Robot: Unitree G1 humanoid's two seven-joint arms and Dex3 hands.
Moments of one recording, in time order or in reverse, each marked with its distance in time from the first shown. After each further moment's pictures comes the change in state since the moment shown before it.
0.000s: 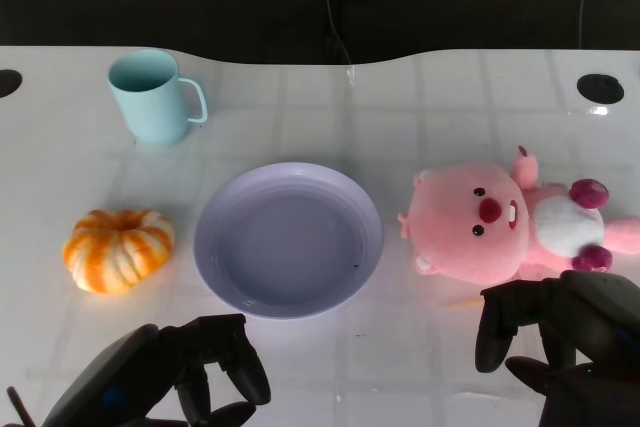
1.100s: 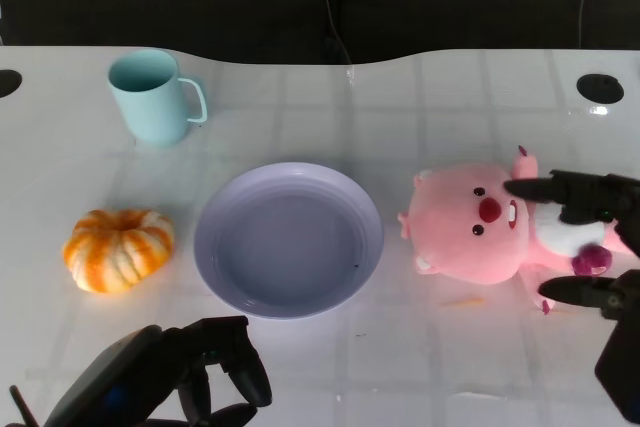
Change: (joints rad) left arm -0.004 0.001 -0.005 0.012 0.025 -0.022 0.000; right arm -0.088 -0.073 -0.172 -0.218 0.030 0.214 0.094
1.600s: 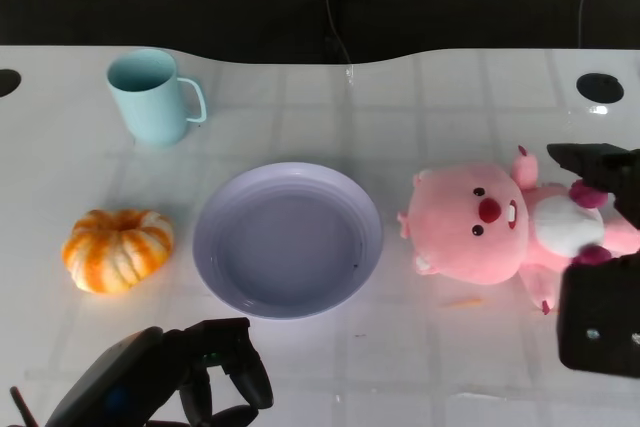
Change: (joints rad) left arm 0.005 0.000 0.001 0.001 0.000 -0.013 0.000; right arm -0.173 -0.099 0.159 0.155 -0.337 0.090 0.092
